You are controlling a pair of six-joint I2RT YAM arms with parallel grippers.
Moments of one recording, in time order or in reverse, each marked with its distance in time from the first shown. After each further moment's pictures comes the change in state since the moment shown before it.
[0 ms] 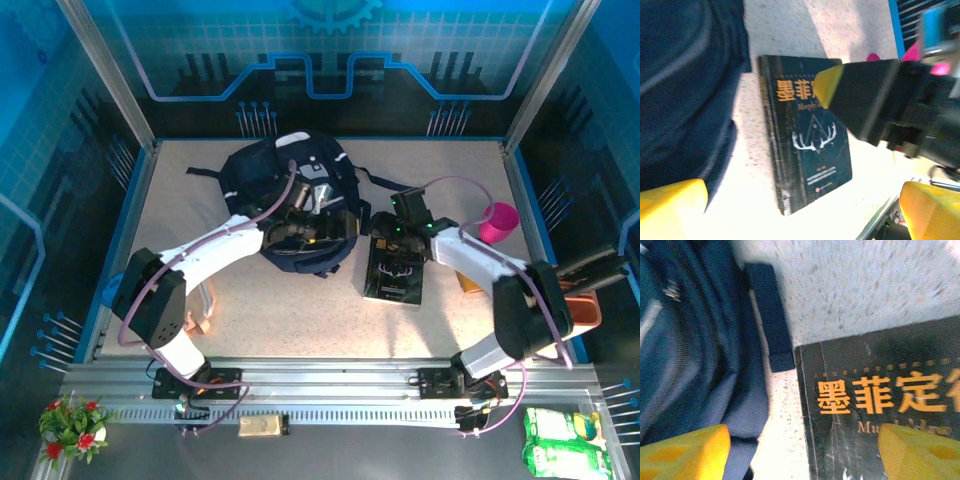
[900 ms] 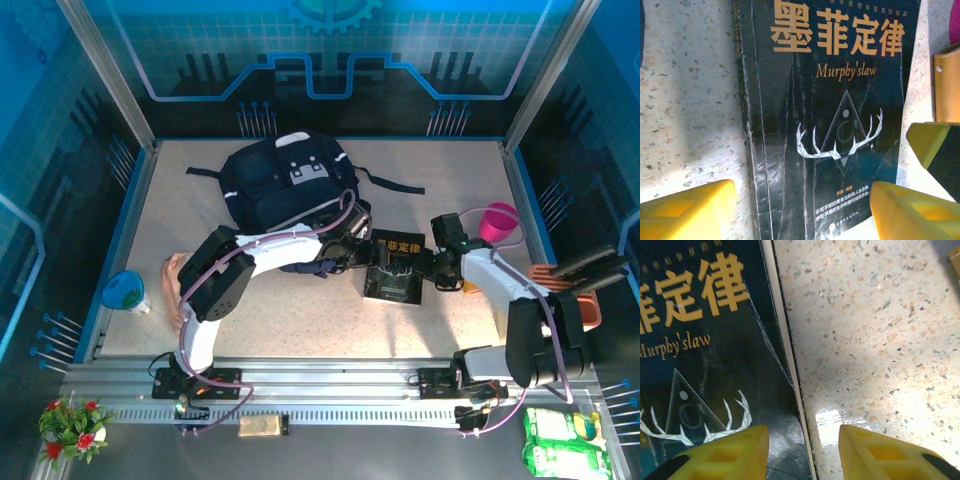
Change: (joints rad) left arm -0.193 0.364 0.191 -0.031 -0.129 -0.150; right arm -0.234 -0.108 -0.215 -0.240 -0.063 -0.229
